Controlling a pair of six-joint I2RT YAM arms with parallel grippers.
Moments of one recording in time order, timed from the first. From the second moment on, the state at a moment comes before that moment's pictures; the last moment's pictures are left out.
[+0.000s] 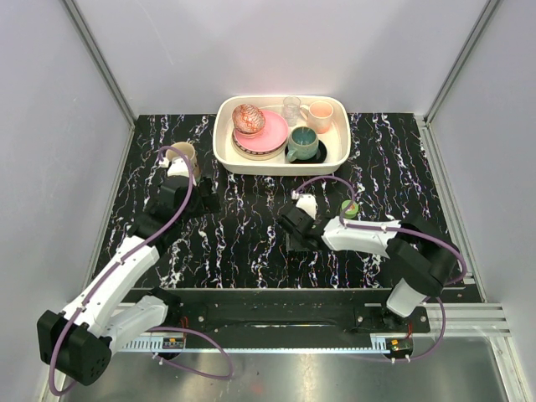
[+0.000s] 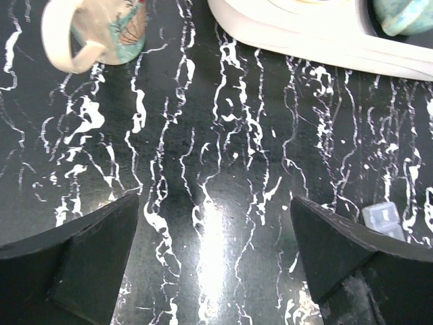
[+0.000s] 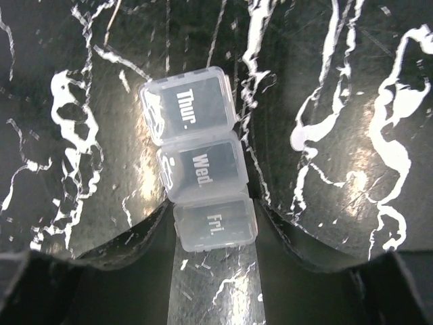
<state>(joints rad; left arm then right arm) -0.41 0.94 0.78 -0.43 -0.28 -0.43 0.93 1.65 0.90 -0.37 0.38 0.83</state>
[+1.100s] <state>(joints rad) -0.57 0.83 0.47 0.03 0.24 -0.93 0.94 1.21 0.79 -0.15 -0.10 0.58</state>
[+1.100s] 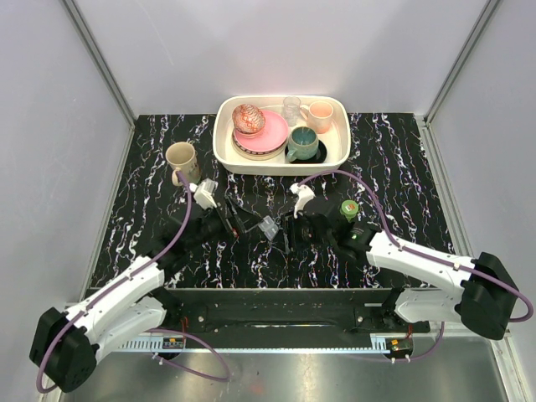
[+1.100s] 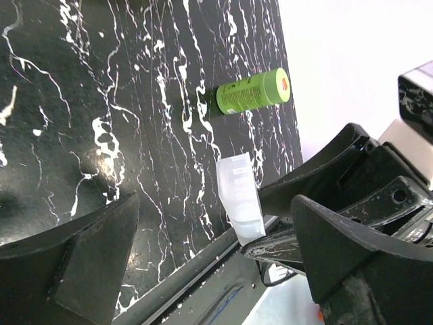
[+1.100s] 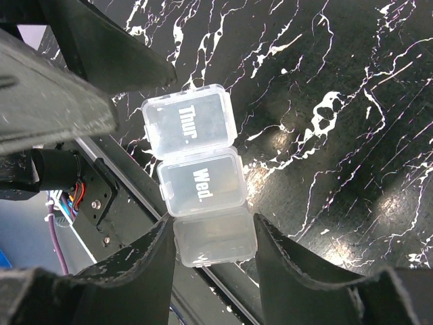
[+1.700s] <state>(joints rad) -0.69 0.97 0.49 0.11 0.21 -0.98 0.94 1.17 0.79 -0.14 -0.14 0.58</state>
